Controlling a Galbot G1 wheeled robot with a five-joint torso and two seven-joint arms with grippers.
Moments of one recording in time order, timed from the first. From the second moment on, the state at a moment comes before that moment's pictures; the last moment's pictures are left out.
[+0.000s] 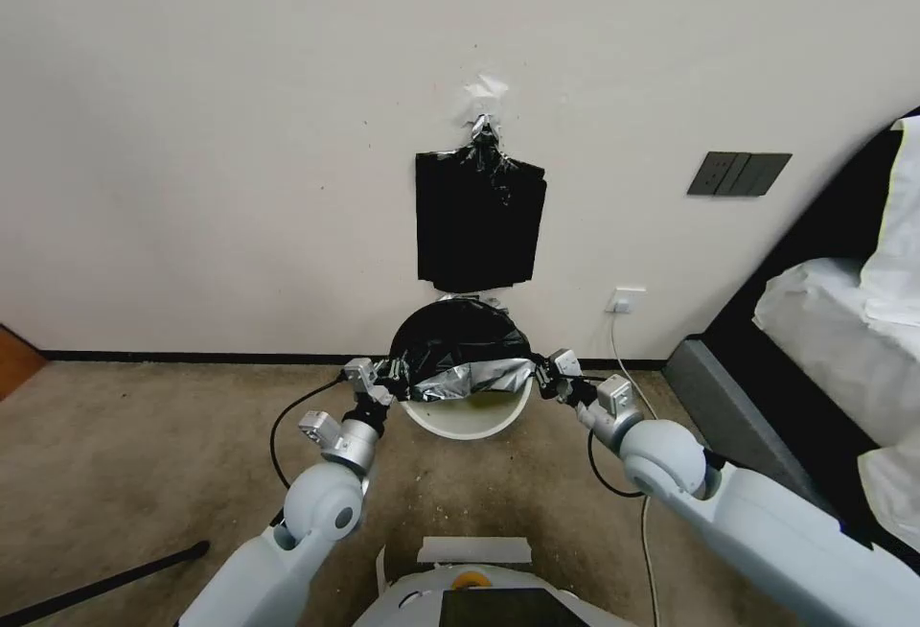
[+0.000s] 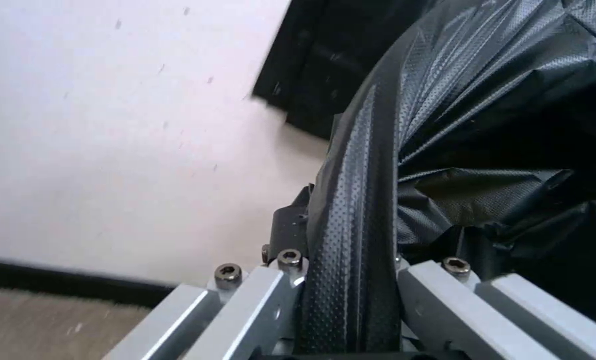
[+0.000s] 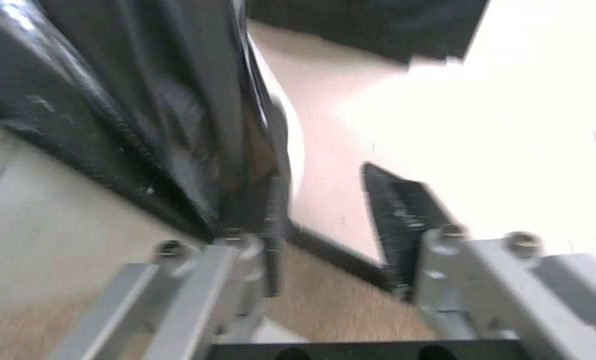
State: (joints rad) left arm 1.36 -1.02 -0.23 -2.16 -0.85 0.04 -0.33; right arm -1.27 0.64 0.16 2.21 0.62 -0.27 0.28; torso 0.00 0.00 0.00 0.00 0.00
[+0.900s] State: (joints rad) left arm 1.39 -0.99 -0.25 -2.26 -0.92 0.30 -0.50; right arm -1.59 0.70 0.32 2.39 0.07 -0.03 -0.06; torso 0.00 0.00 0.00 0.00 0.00
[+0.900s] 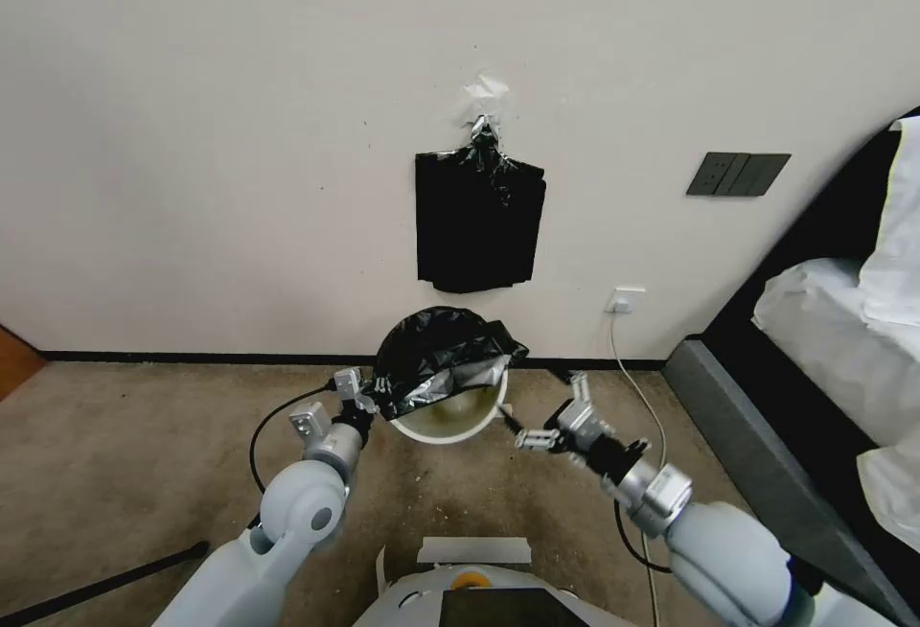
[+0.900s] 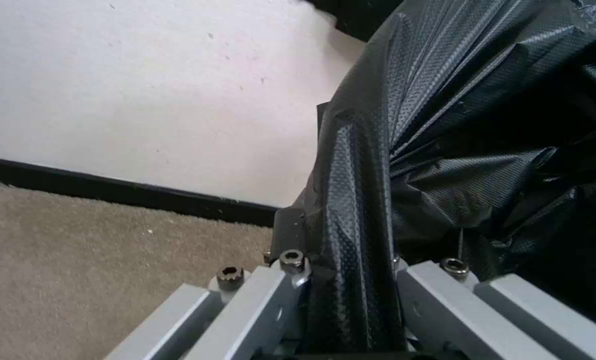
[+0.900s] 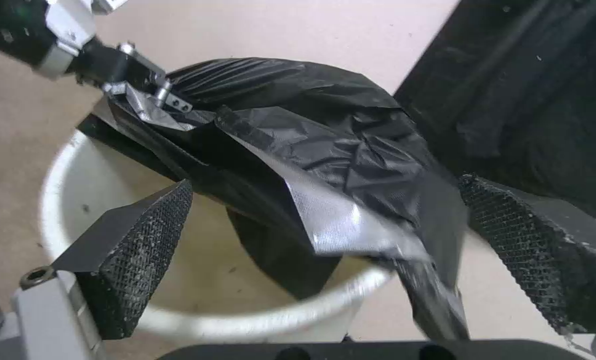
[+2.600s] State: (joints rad) left arm 1.33 -0.98 -0.29 -2.31 -1.26 0.38 -0.68; right arm -1.60 0.60 0.30 2.29 0.02 0.29 -0.30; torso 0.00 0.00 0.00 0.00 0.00
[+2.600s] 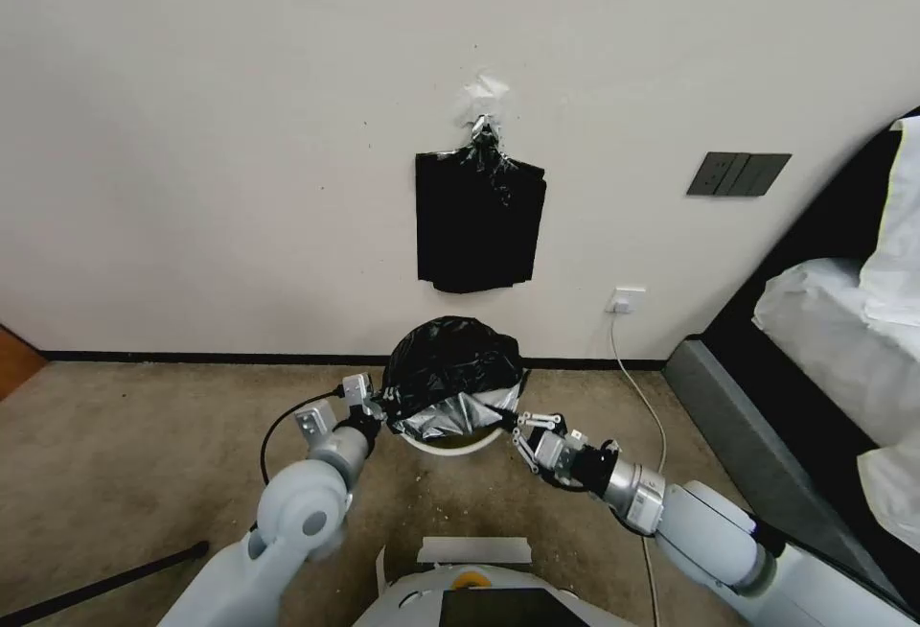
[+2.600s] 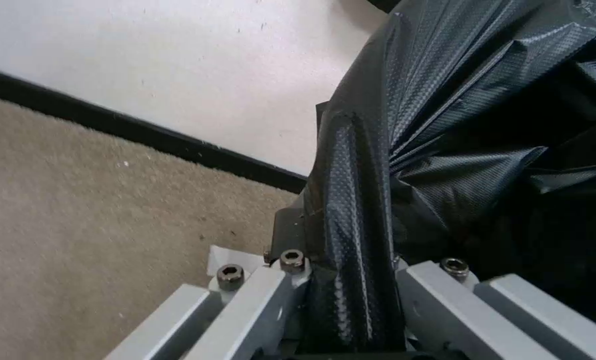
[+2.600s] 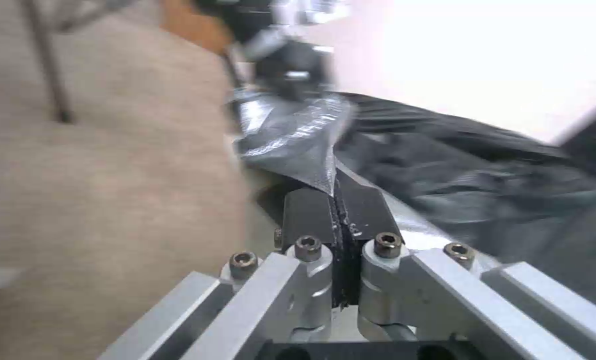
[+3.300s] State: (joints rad) left arm 1.39 -0.98 -0.33 -2.39 -1.38 0.40 -0.73; right arm -1.49 0.71 0.18 2.02 -0.12 0.28 -0.29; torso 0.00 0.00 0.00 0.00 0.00
